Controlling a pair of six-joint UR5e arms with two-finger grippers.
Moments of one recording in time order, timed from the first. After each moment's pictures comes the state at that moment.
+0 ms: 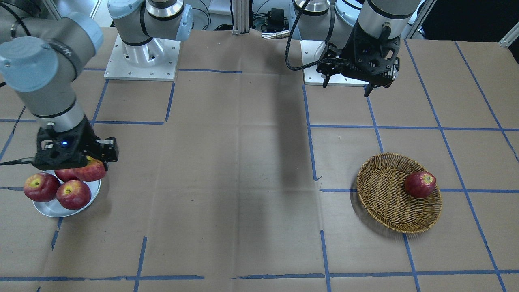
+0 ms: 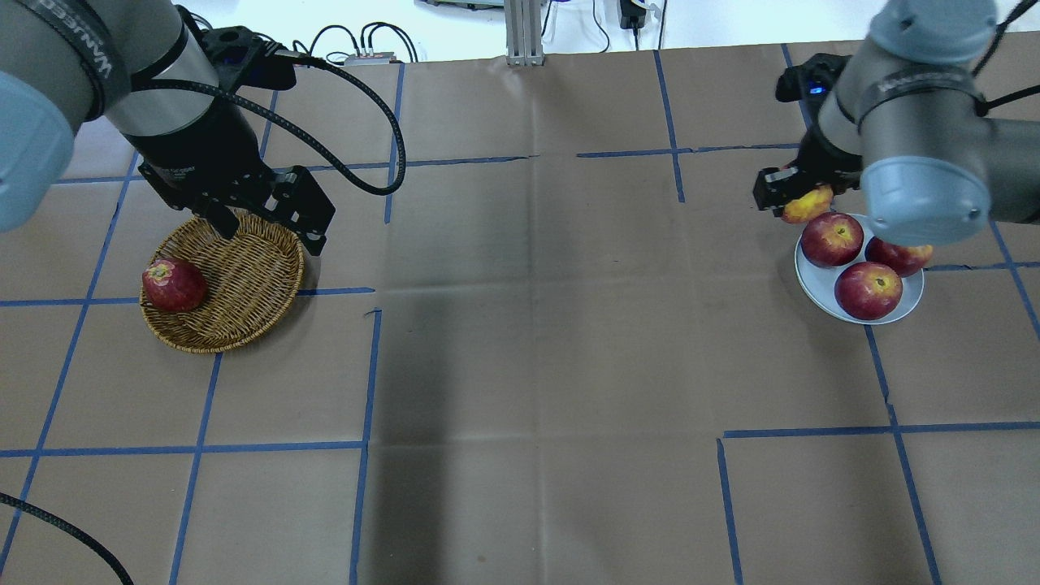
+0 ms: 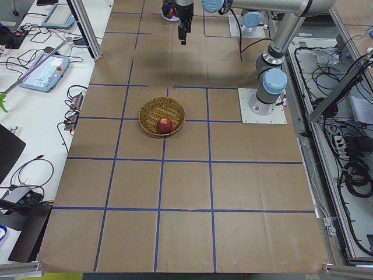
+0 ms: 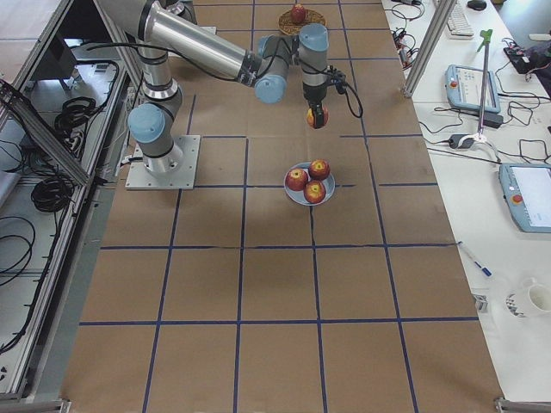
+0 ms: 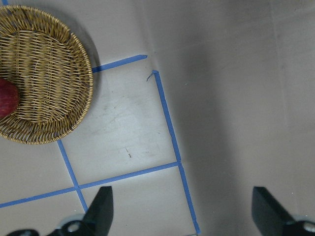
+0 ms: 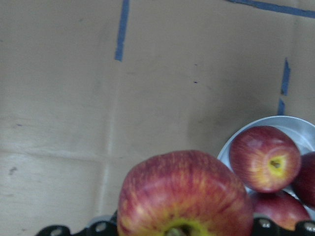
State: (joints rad) left arm -1.58 -1.51 -1.59 -1.67 1.57 0.24; right arm 1.34 -1.43 1.86 -2.14 -1.59 -0.41
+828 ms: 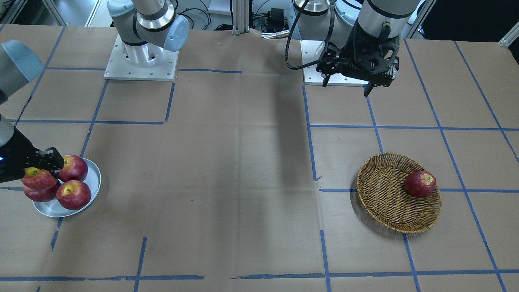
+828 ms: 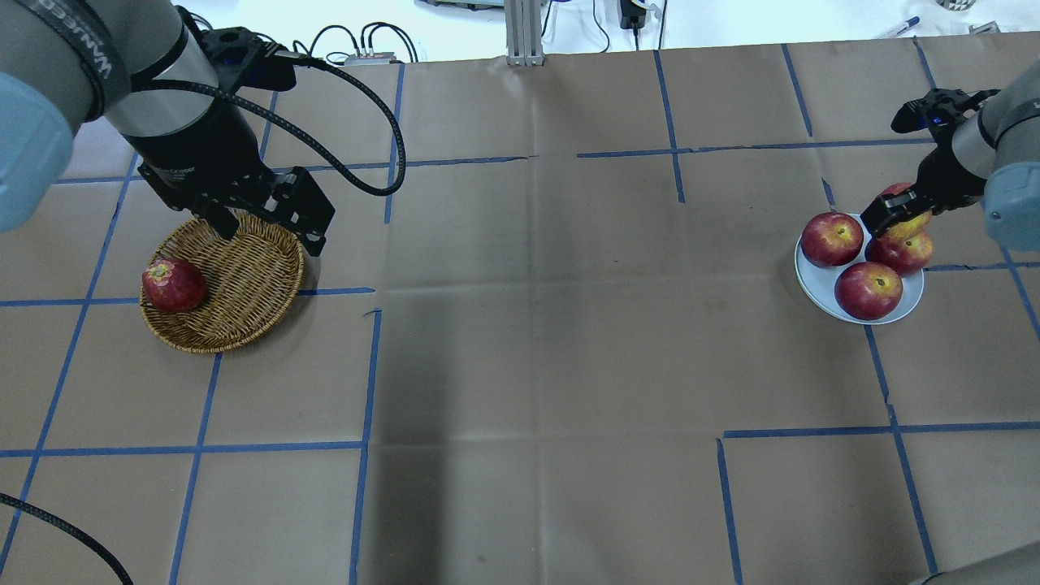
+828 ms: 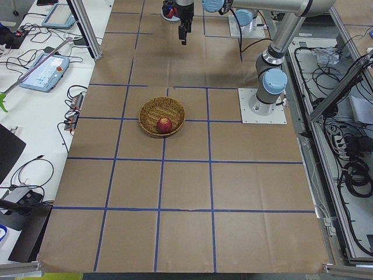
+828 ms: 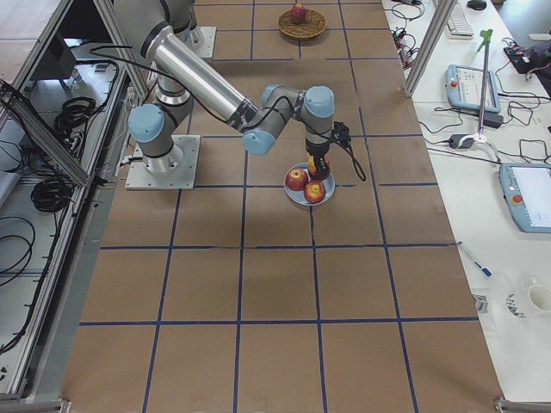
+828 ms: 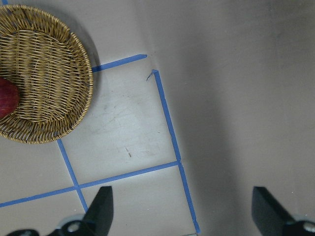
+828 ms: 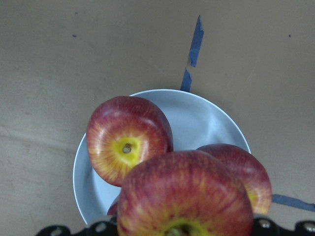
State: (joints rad) left arm -1.58 -1.51 -1.59 -1.67 1.57 0.24; right arm 1.11 -1.31 1.88 -2.20 -1.51 -0.71
